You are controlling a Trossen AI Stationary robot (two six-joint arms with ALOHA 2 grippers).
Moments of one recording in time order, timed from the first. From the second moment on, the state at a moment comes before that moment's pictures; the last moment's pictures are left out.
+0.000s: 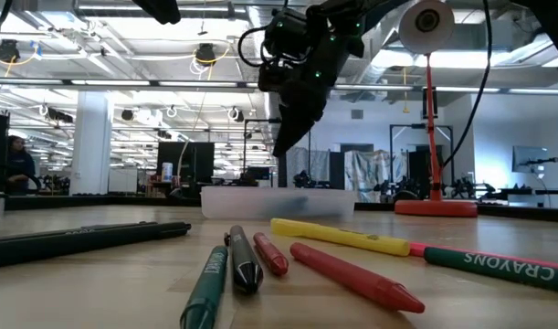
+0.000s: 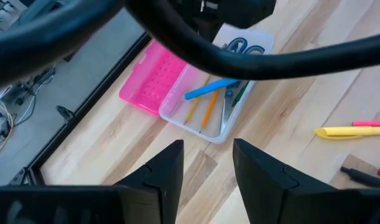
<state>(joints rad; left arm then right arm) -0.63 1.80 1.63 -1.57 -0.89 -1.30 -0.19 1.97 1.55 -0.64 -0.03 -0.26</state>
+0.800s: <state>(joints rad) -0.64 1.80 1.63 -1.57 -0.89 -1.35 -0.15 2.03 1.49 -0.59 -0.03 0.00</state>
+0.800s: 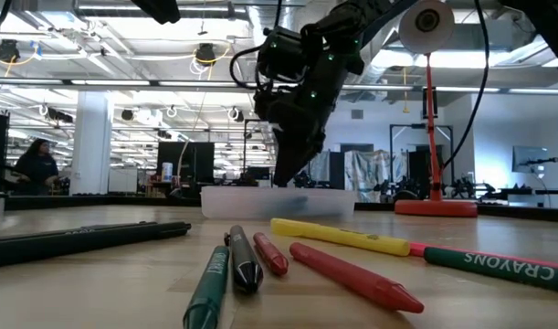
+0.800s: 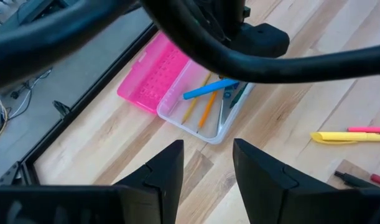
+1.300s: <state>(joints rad) -0.64 1.80 1.63 -1.57 -0.89 -1.35 -0.15 2.03 1.43 -0.52 -0.06 0.07</state>
